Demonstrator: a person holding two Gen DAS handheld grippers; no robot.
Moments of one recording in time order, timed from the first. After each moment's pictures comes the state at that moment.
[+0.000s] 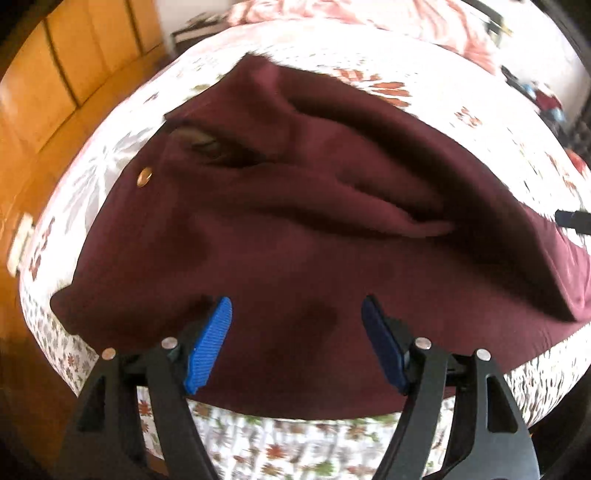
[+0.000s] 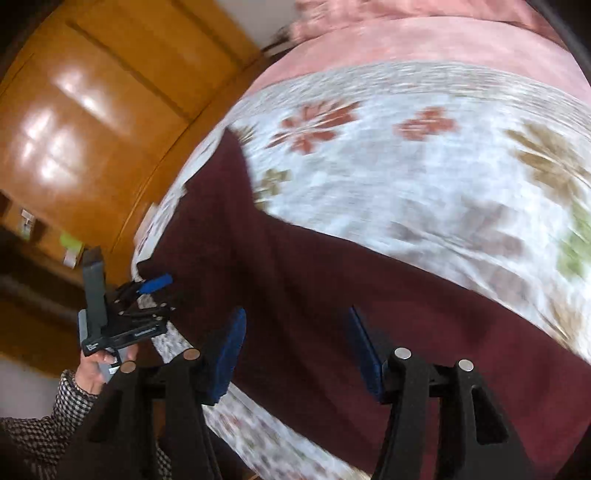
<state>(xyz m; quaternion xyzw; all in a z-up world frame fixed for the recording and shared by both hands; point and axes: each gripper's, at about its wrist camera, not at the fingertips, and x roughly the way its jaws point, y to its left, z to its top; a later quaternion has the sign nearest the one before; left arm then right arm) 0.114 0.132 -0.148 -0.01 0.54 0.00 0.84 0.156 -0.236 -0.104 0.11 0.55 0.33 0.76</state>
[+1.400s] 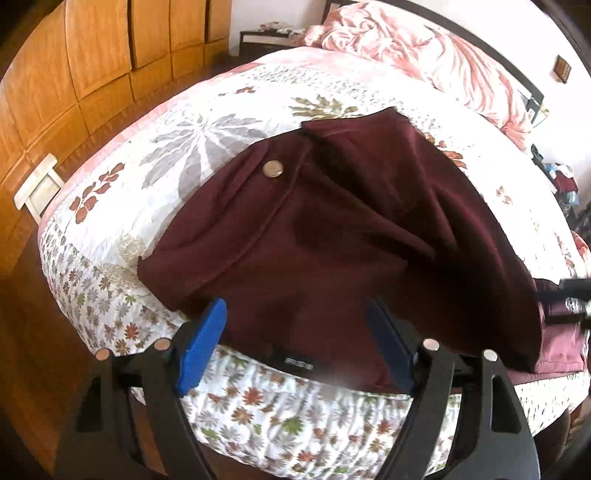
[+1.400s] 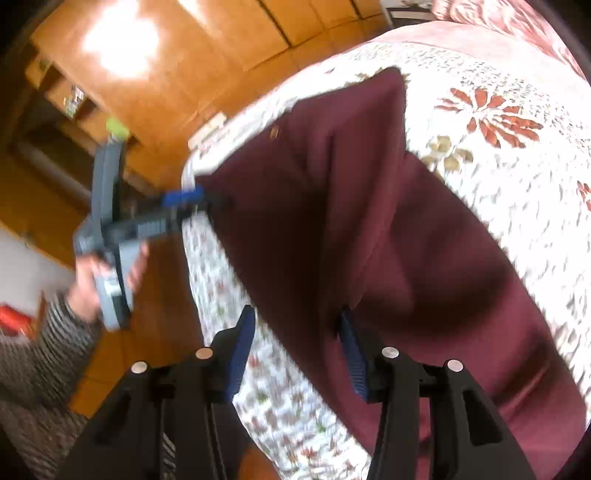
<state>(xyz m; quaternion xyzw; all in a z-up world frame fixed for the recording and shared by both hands) 0.038 0.242 -0.134 -0.11 0.48 0.06 0.87 0.120 -0.101 -0.105 -0.03 0.55 0.47 0.69</state>
